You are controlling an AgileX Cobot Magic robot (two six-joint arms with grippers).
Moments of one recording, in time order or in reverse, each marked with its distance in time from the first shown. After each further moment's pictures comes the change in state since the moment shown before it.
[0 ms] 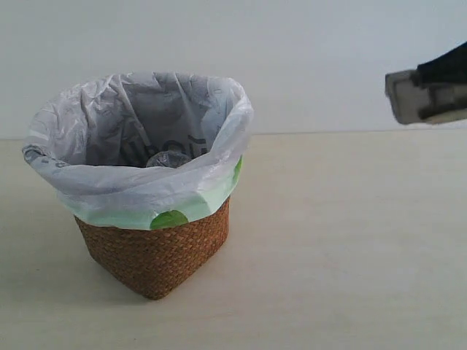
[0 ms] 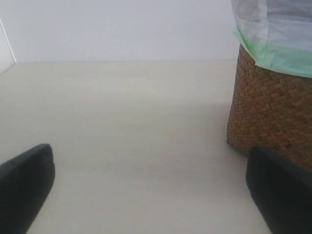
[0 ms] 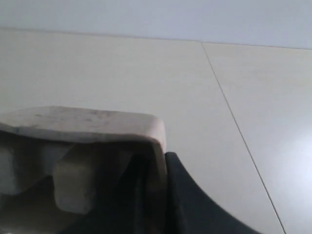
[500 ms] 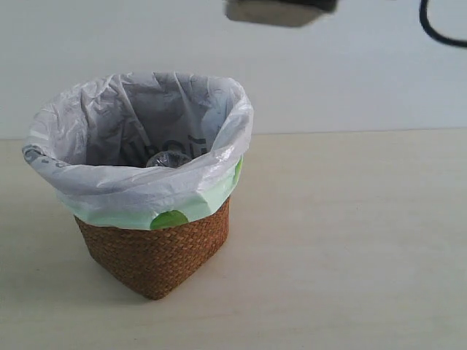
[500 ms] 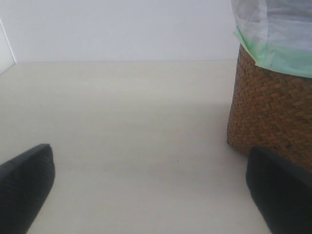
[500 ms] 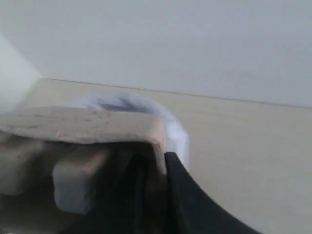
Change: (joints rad) left arm 0.000 0.000 0.000 0.000 0.000 0.000; right arm 0.018 -0.024 -0.238 1.217 -0.410 -0.811
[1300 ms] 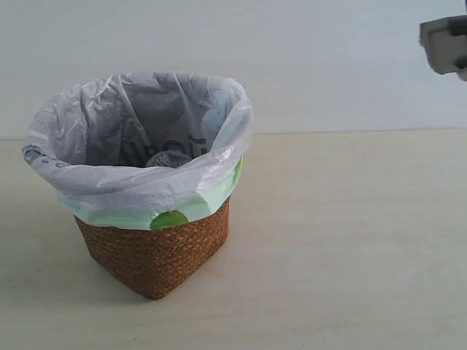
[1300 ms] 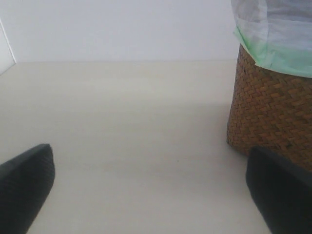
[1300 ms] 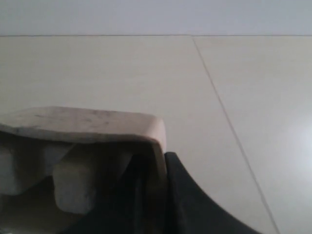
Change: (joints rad) left arm 0.000 0.000 0.000 0.000 0.000 0.000; right arm -0.169 0.065 -0.061 -0.949 0.543 0.456
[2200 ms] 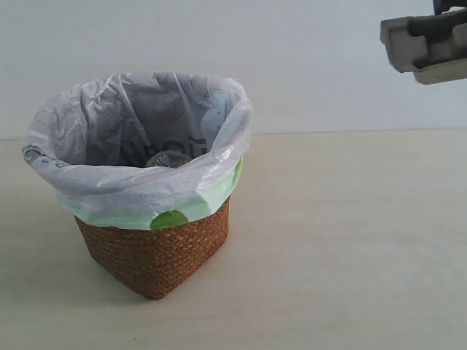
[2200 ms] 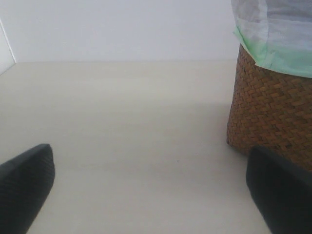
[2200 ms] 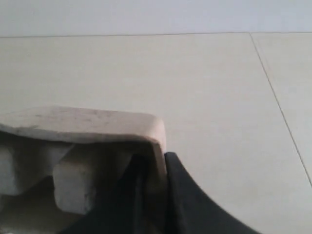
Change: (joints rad) left arm 0.000 0.000 0.000 0.000 0.000 0.000; right arm -0.002 0.000 0.000 0.179 -0.077 -0.053
